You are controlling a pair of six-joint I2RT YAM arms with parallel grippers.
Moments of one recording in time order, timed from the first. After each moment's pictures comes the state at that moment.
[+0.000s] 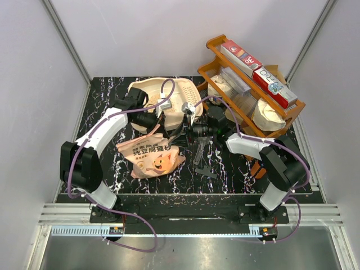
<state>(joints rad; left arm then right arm) -0.32 1.60 1.33 -0.87 0.94 0.51 0.64 1.69 0.93 0.66 -0.95 0.28</state>
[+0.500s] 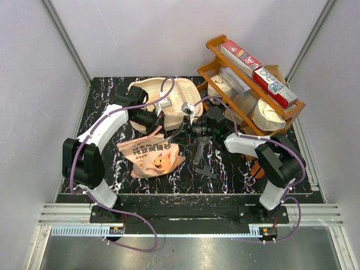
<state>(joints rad) -0.31 1.65 1.39 -0.96 0.95 0.50 0.64 1.74 0.92 0.73 -0.94 0.34</state>
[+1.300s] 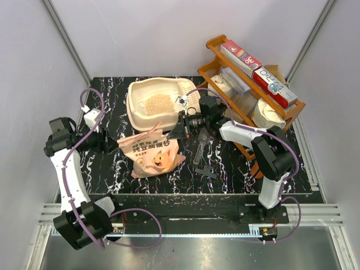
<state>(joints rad) 0.46 1.04 1.02 -0.99 0.92 0.57 0.60 1.84 1.16 0.37 -1.04 0.41</state>
